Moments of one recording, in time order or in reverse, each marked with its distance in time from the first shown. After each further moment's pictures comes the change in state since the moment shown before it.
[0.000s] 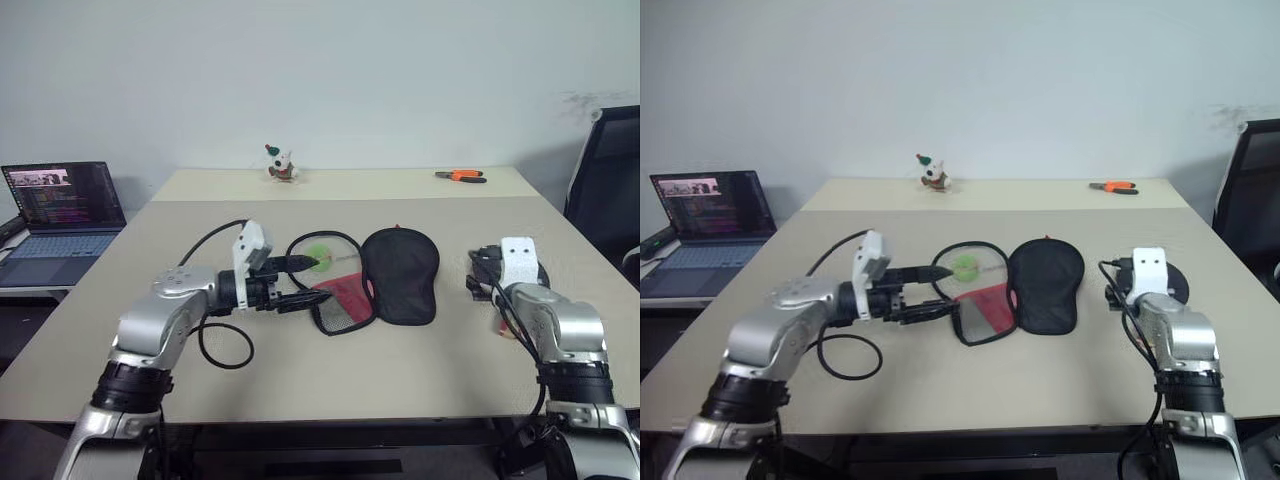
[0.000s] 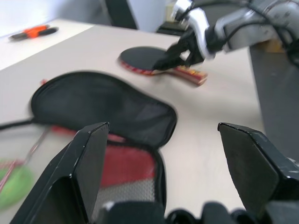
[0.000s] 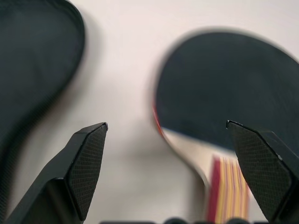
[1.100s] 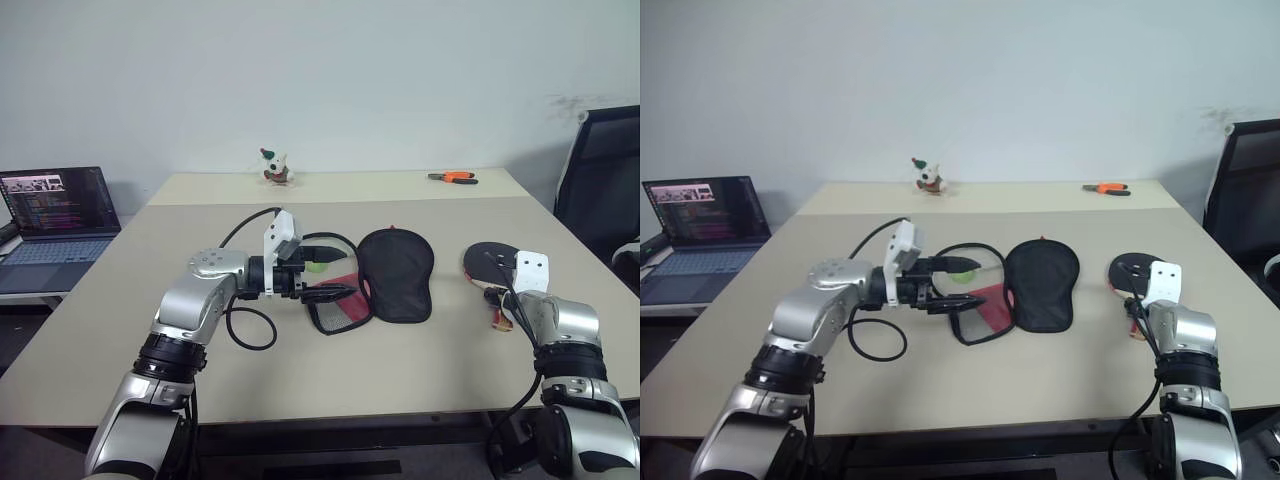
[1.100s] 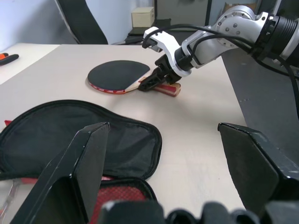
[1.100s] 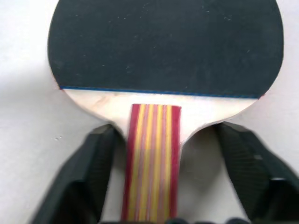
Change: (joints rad) left arm -0.097 -0.071 -0.064 0.124 0.078 -0.108 -0.080; right arm -0.146 -0.001 -0.128 0.431 -0.026 -0.149 -0.050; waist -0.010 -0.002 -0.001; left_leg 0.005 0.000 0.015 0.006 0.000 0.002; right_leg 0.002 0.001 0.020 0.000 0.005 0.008
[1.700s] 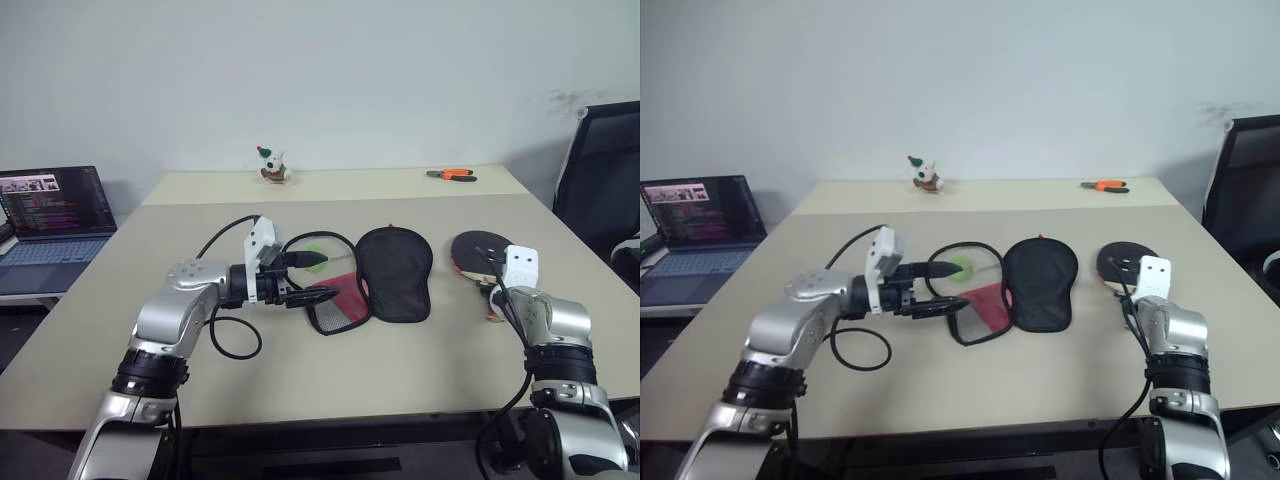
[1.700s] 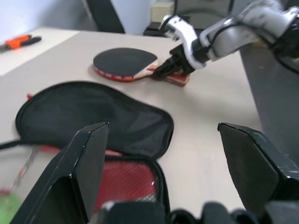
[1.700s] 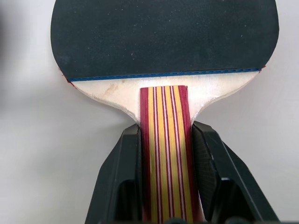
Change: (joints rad) left arm 0.128 0.059 0.084 -0.093 -0.027 0.059 0.070; right arm 0.005 0.104 0.013 -0.231 0.060 0.117 -0.006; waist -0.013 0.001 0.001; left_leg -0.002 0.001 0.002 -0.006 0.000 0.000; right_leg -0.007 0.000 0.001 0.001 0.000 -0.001
